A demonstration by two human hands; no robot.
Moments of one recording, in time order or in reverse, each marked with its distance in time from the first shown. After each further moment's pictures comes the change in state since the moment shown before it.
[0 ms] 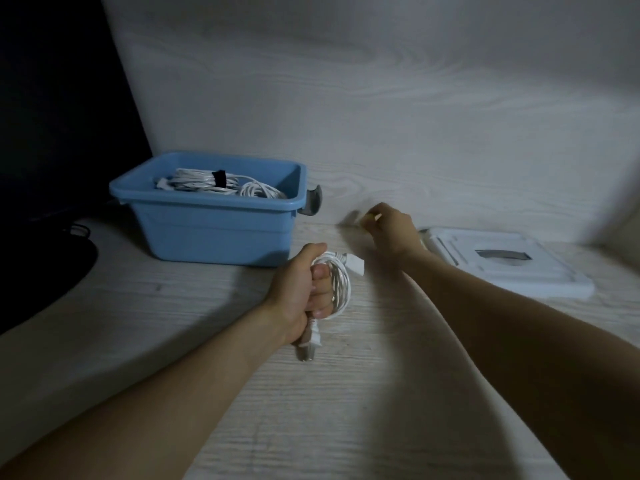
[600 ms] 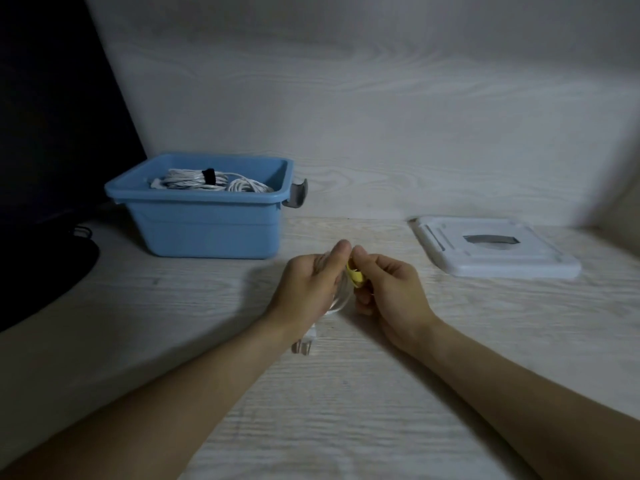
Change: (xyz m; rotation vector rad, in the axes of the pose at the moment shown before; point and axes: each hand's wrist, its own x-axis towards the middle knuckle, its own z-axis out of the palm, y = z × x) left_hand -0.025 -0.018 0.024 0.559 0.009 0.445; right_hand -0.160 -0.055 -0.033 1.143 -0.146 0.285
